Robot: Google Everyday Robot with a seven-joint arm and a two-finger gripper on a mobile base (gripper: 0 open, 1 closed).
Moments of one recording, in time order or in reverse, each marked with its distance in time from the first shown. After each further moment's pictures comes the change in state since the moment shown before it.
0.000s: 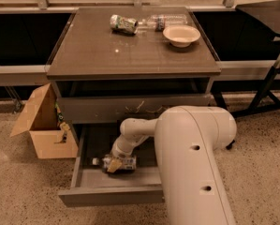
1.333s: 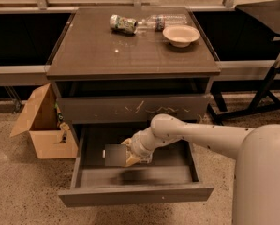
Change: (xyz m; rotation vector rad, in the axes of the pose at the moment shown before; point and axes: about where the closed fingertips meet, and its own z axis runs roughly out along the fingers) arm 0.002 0.036 -0.127 0.137 -0.214 -0.213
